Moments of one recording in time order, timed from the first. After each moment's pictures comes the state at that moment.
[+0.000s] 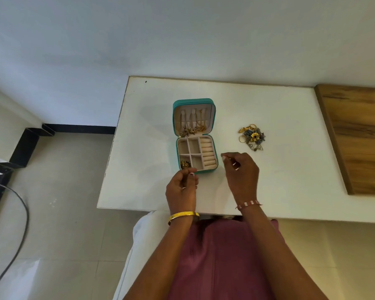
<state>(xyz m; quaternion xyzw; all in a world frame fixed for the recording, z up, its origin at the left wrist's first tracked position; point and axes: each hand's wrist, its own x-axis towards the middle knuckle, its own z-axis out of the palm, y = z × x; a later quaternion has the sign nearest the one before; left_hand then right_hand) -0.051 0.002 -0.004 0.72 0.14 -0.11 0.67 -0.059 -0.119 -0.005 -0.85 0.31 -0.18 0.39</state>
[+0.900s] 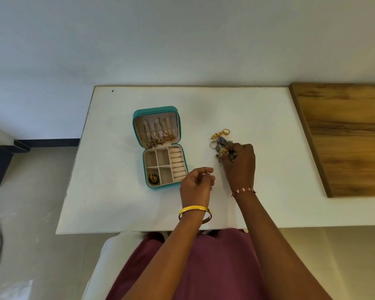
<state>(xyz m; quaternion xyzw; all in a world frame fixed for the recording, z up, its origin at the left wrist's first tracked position) -0.051 -0.092 -0.006 0.70 0.10 -0.24 0.67 -0.044 -0.205 -0.038 -0.86 0.35 -0.16 0.34</state>
